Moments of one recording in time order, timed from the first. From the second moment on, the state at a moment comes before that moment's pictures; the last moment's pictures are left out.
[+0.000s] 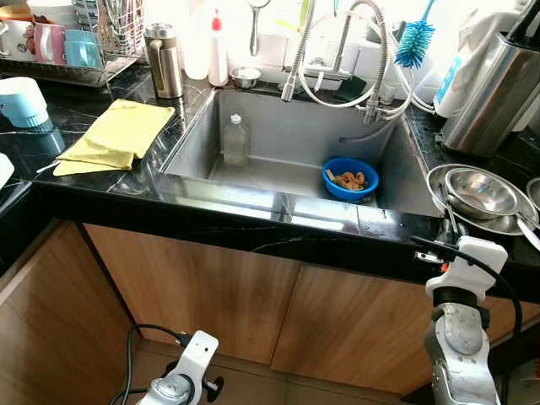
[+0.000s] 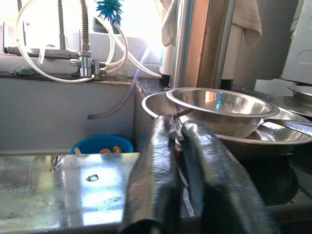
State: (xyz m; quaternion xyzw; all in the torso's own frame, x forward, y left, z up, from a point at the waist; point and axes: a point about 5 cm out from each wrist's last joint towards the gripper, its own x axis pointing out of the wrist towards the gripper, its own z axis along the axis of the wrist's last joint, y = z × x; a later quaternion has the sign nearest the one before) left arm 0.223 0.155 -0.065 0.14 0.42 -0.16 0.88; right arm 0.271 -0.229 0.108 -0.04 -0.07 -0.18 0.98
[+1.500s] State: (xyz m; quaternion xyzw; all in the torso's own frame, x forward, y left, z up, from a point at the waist) left arm 0.221 0.152 -0.066 0.14 0.42 -0.16 0.88; right arm 0.302 -0.216 0.160 0.03 -0.13 -0.10 0.99
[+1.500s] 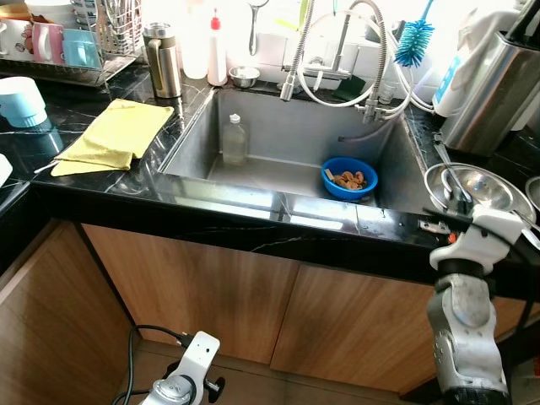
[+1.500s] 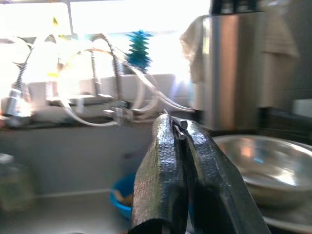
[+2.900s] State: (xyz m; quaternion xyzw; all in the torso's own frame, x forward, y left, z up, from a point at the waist) left arm 0.221 0.152 -0.066 0.14 0.42 -0.15 0.88; right arm 0.378 -0.204 0.140 0.05 0.07 0.03 1.00
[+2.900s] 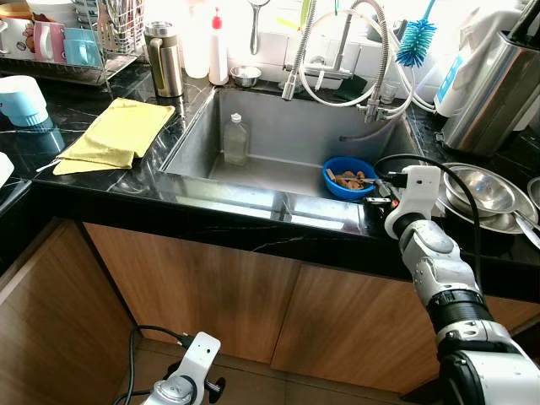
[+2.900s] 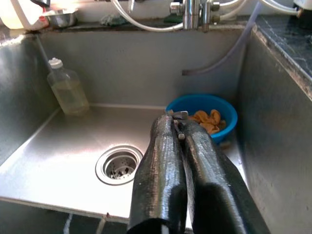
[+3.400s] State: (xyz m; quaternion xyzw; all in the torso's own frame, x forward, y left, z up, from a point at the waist) left arm 0.221 0.152 -0.066 0.14 0.42 -0.15 0.88; right arm 0.378 -0.205 0.145 0.04 0.03 0.01 1.00
